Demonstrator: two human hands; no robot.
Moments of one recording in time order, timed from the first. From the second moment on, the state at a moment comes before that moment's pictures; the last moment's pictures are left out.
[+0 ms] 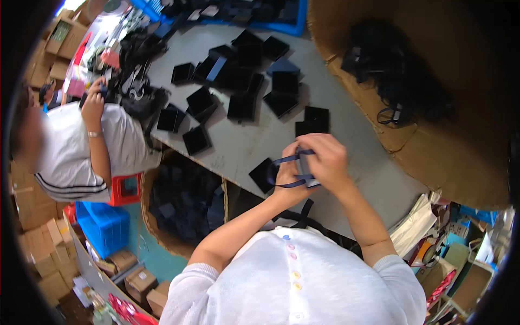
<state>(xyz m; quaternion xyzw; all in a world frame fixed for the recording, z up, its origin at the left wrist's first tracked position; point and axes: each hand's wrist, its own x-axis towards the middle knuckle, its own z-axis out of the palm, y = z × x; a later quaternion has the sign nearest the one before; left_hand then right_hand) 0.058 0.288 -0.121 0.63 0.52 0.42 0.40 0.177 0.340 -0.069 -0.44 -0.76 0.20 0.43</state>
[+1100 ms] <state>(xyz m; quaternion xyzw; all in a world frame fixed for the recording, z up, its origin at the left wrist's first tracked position) -0.043 0.277 -0.239 0.63 0.73 0.17 0.22 0.234 0.311 -0.185 -0.68 -0.27 0.53 0.43</state>
